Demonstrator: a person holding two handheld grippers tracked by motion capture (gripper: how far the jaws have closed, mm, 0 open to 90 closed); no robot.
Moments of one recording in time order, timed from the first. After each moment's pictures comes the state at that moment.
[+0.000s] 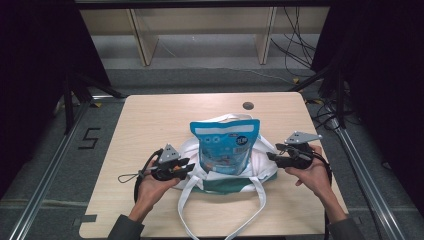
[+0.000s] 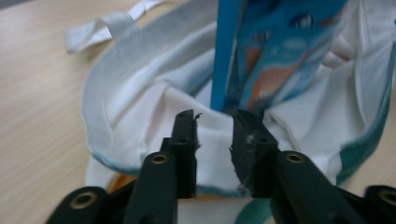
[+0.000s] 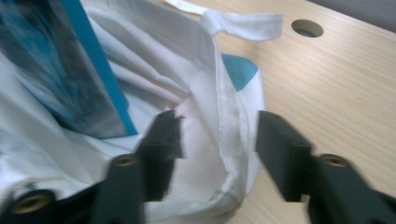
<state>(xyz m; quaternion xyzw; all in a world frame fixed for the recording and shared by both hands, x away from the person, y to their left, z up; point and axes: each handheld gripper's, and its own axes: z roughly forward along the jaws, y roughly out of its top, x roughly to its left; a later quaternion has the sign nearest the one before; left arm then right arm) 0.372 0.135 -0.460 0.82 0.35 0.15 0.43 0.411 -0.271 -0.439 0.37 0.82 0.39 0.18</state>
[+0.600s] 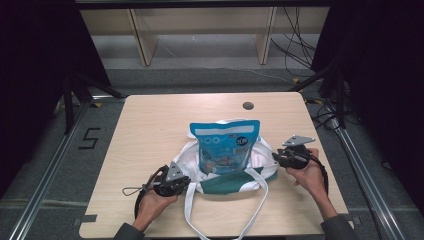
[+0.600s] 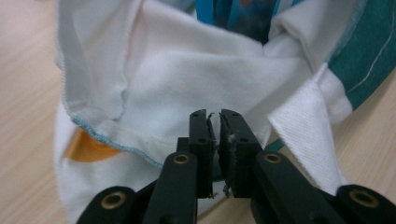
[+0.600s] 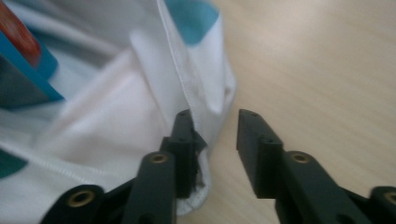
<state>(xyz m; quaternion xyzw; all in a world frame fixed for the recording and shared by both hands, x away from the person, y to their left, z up) 0.354 0.136 -0.495 0.85 0.33 0.18 0.37 0.426 -0.282 -0.472 0.41 0.82 0.33 0.21</state>
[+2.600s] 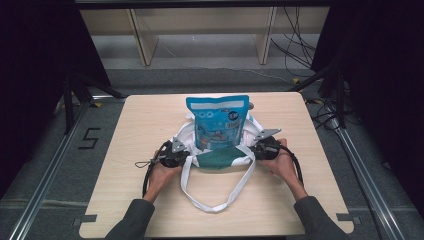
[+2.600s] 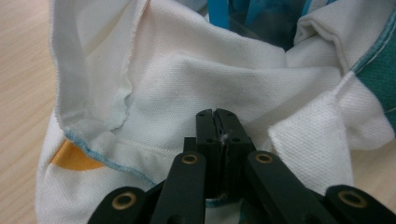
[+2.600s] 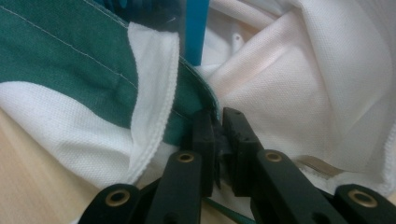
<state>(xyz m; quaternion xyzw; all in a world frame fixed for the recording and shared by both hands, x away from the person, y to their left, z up) 0.449 0.134 -0.515 0.84 0.36 0.22 0.35 0.473 -0.211 -0.498 0.36 0.86 0.32 0.16</state>
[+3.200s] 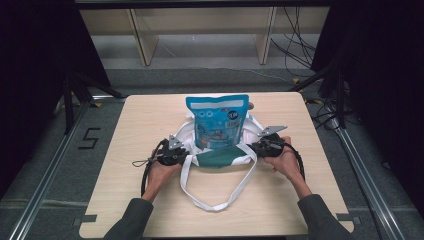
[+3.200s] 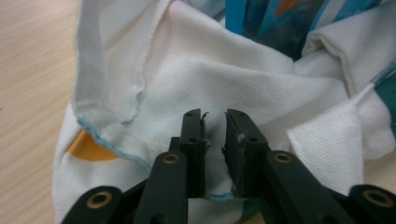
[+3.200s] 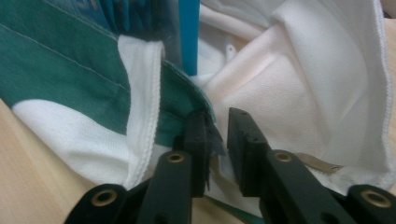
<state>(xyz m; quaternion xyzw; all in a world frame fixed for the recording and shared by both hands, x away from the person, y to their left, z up) 0.449 0.143 -0.508 0.82 0.39 0.21 0.36 0.475 -0.222 -0.487 0.37 0.85 0.36 0.15</state>
